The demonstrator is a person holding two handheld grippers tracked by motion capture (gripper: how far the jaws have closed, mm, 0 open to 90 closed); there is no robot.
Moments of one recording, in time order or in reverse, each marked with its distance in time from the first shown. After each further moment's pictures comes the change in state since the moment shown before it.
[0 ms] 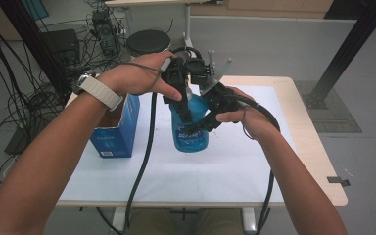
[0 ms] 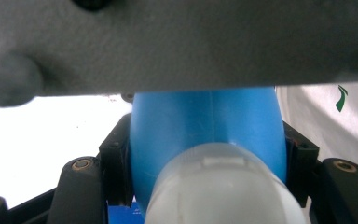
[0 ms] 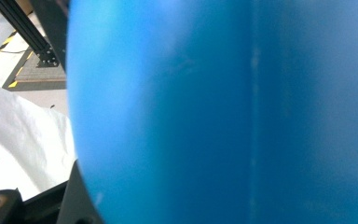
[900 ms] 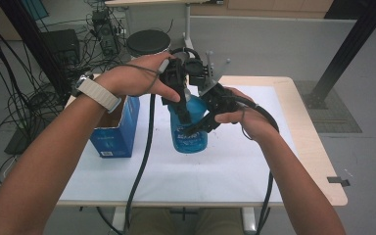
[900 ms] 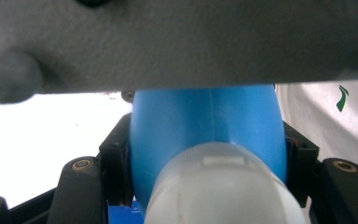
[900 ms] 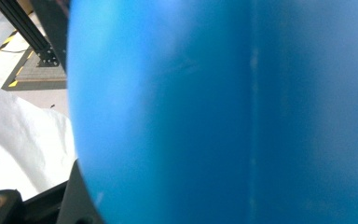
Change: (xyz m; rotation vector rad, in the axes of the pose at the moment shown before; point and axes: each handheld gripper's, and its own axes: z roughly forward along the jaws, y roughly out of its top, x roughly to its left) left arm -0.002 -0.004 0.000 -0.001 0.004 -0.008; right arm 0.000 0.001 0.003 0.006 -0.004 -0.013
